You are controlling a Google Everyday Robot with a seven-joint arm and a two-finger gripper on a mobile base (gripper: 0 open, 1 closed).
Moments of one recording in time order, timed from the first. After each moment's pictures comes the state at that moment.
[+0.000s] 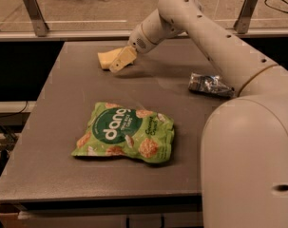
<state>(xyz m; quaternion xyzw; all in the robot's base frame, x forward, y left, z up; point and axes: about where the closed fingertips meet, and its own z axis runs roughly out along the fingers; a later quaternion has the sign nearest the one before) 0.762 0.063 0.846 -0.53 0.75 0.20 0.34</state>
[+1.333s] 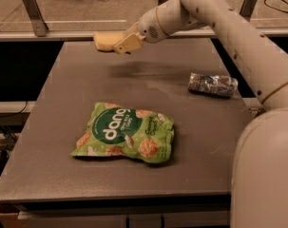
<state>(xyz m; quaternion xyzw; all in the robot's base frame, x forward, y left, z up) 0.730 0.056 0.913 -0.54 0.69 0.26 0.41</state>
